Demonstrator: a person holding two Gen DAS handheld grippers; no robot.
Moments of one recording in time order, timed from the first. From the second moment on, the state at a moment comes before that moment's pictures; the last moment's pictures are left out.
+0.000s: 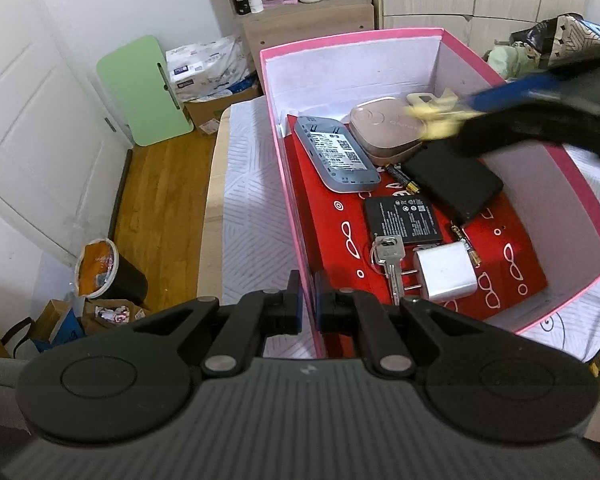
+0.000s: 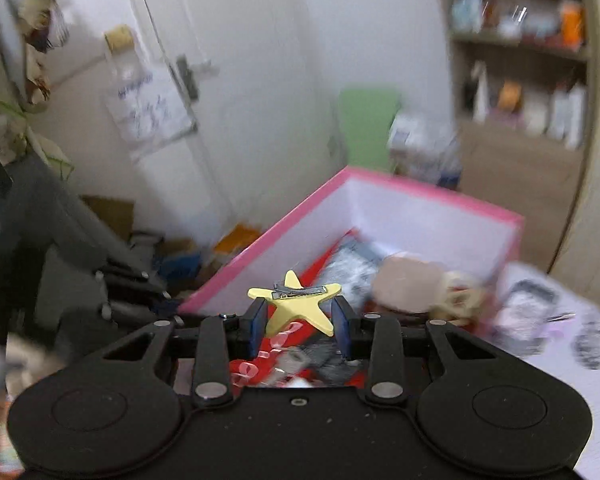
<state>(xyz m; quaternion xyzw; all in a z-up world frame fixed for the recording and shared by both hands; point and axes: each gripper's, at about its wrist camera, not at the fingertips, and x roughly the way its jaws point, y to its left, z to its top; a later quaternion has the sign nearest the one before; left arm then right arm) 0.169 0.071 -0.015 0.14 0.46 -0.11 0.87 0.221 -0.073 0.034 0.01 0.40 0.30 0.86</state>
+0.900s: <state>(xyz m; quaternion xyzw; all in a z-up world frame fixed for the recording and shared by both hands) 0.166 0.075 -0.015 0.14 0.46 -0.11 0.87 0.263 -0.067 0.017 -0.02 0.43 0.21 0.88</state>
